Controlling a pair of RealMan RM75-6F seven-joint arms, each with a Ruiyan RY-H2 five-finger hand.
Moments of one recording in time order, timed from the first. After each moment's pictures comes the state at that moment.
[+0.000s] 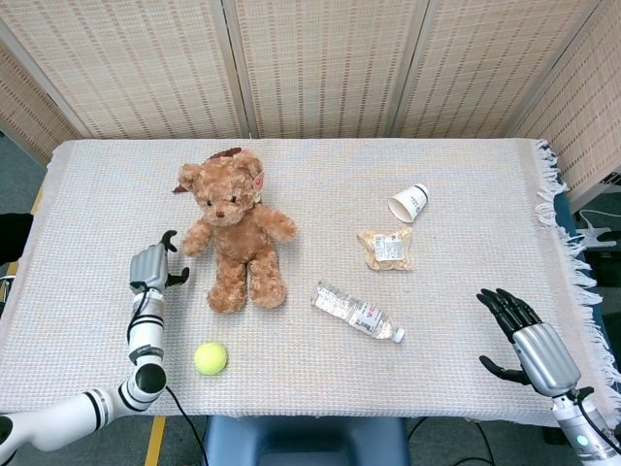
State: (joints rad) left arm -0.69 -1.70 -0.47 -1.30 0.55 1.08 0.56; right arm 0.13 -1.12 -0.04 -1.53 -1.74 1.45 0.25
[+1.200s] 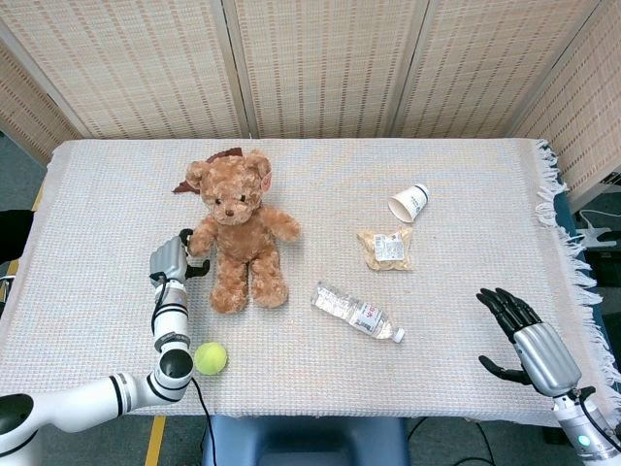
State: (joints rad) left arm -0.83 -1.73 -0.55 -1.39 0.30 1.22 0.62; right arm 0.15 -1.12 -0.06 -1.51 -1.74 1.47 0.28
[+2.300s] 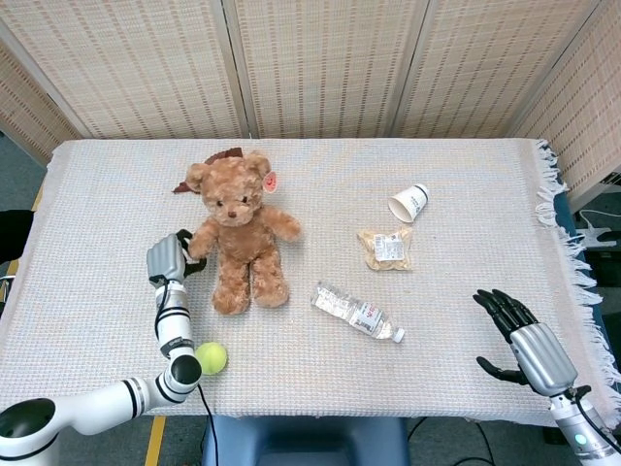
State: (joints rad) left arm -0.82 -1.82 -0.51 -1.26 0.44 1.25 0.53; right arm 0.16 -1.12 -0.07 -1.52 -1.73 1.46 0.28
